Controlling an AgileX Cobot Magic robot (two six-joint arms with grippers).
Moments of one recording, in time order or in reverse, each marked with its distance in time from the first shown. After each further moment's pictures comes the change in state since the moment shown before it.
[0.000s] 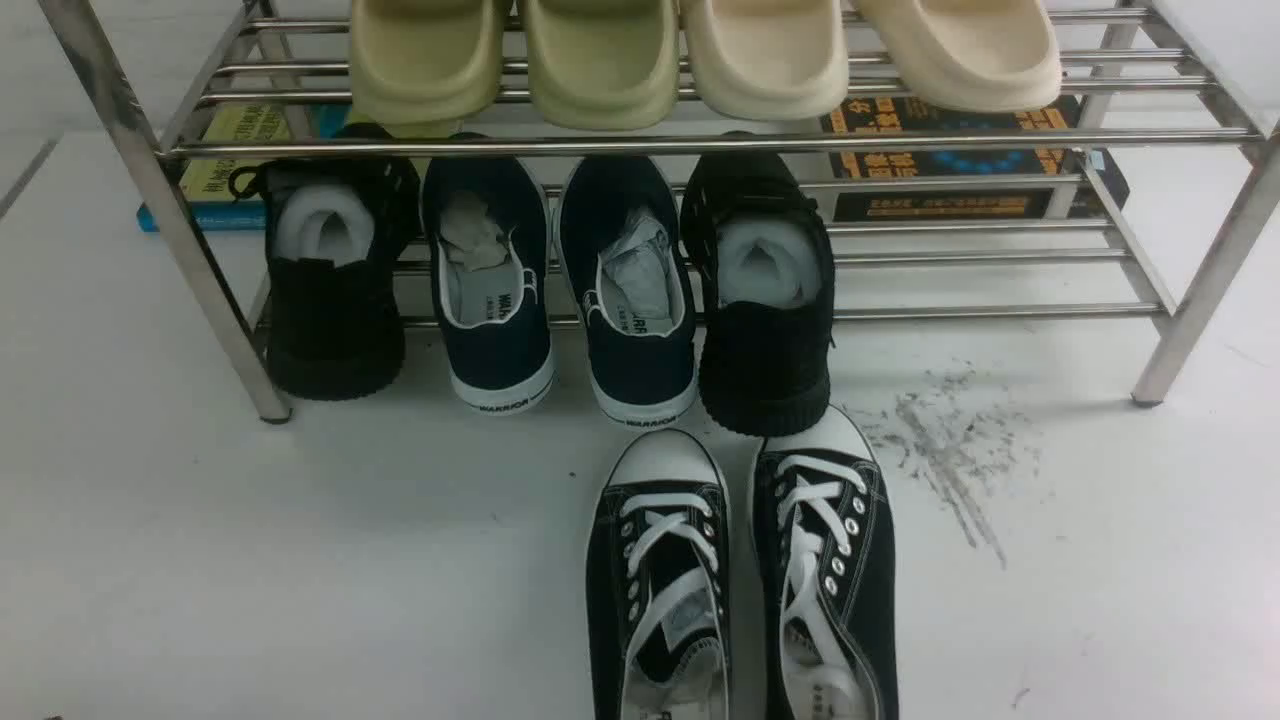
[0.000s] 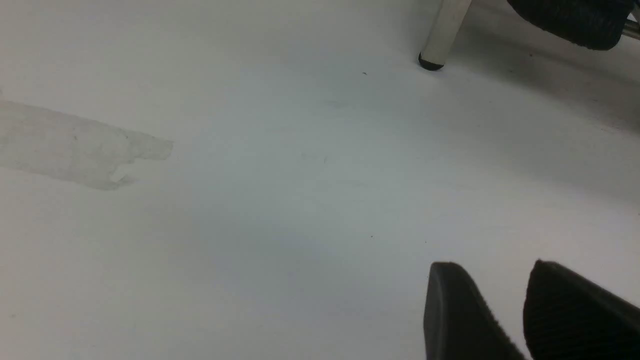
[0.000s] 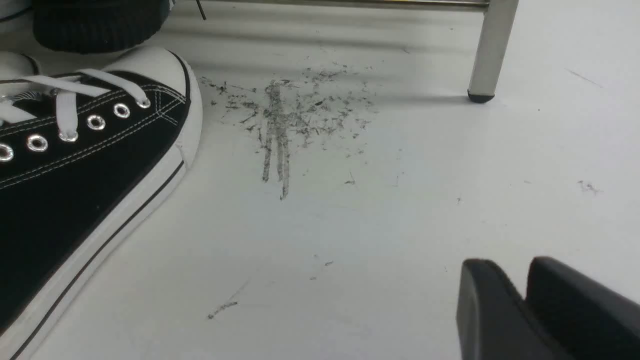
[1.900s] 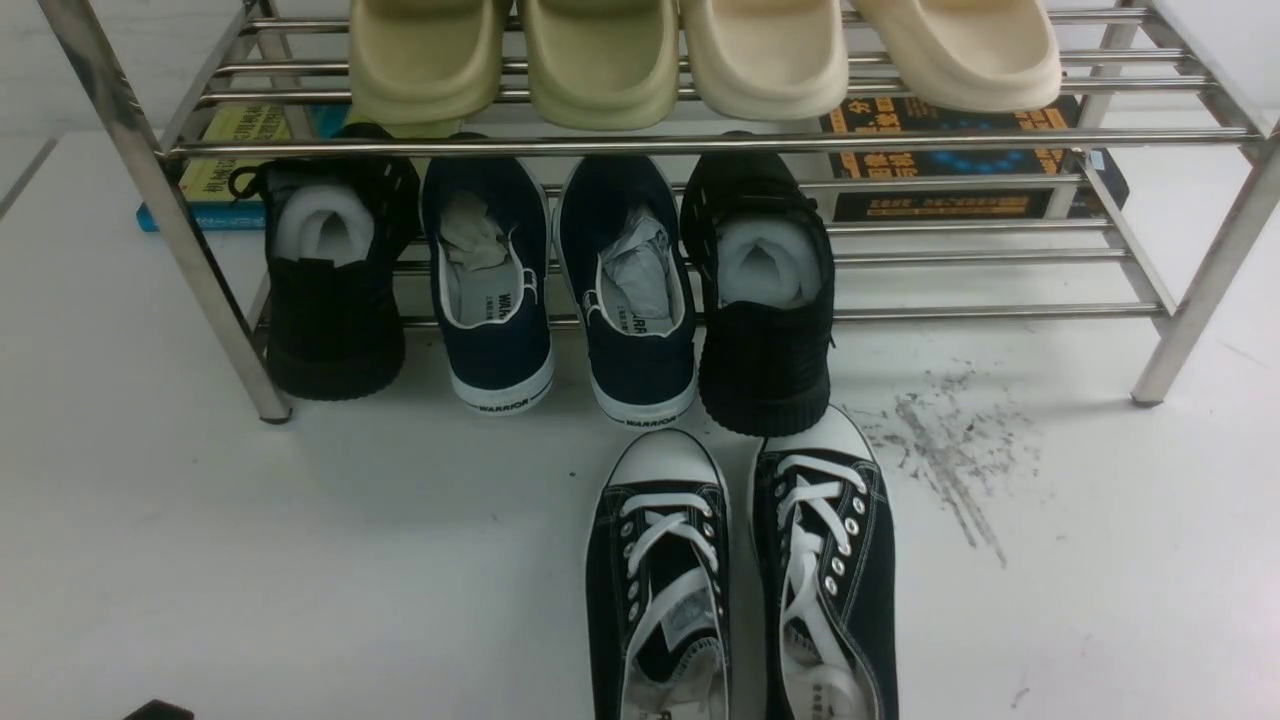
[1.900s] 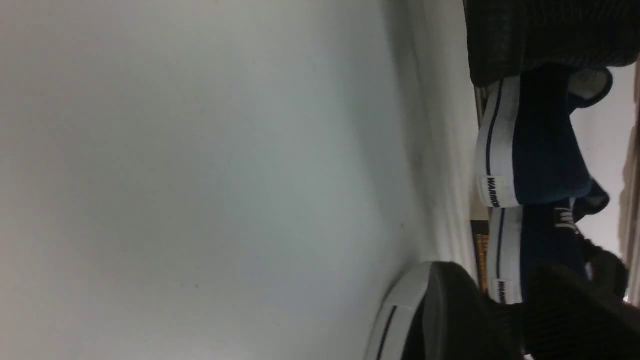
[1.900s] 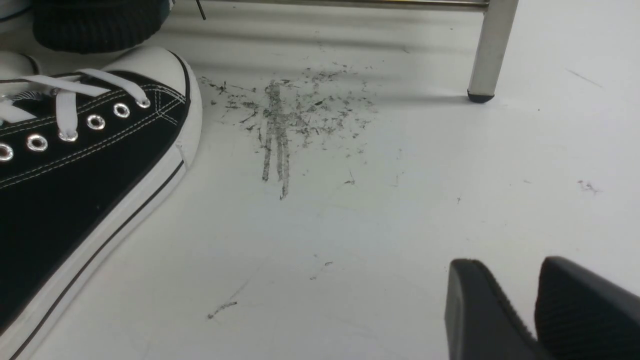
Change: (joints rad) right arm 0.000 0.000 0.000 0.000 0.000 0.000; left arm 0.000 0.000 0.004 -0.543 -0.003 -0.571
